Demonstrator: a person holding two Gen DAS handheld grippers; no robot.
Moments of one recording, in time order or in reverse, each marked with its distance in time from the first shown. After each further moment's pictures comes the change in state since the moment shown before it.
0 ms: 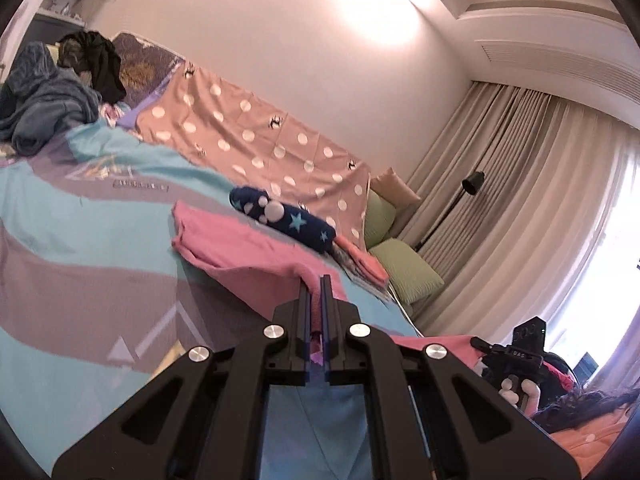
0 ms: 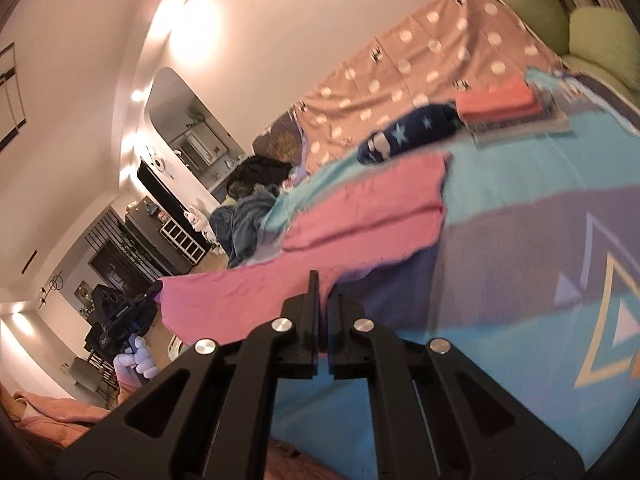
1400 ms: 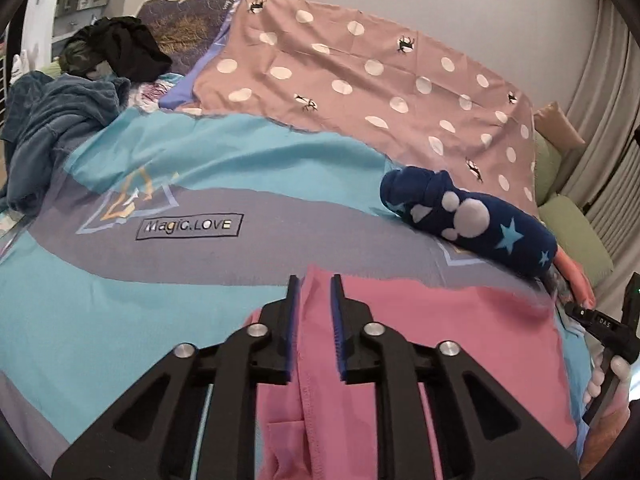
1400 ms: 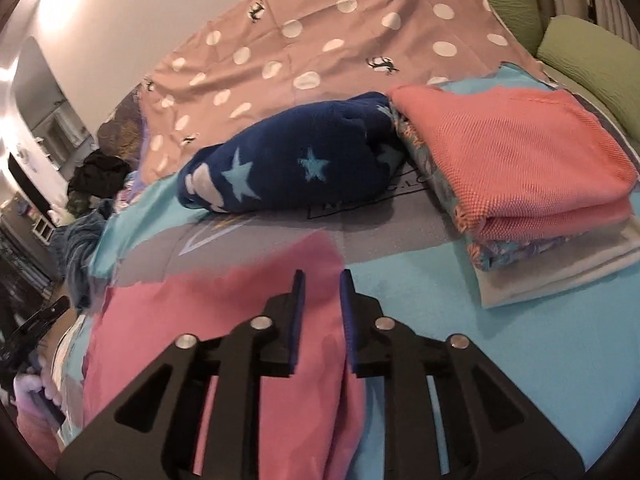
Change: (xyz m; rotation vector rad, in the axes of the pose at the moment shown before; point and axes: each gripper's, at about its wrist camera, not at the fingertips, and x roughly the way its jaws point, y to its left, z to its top) left arm 0.366 0.163 0.138 0.093 0.287 0.505; right arm 0.349 -0.175 0.180 -0.001 0.138 -0.481
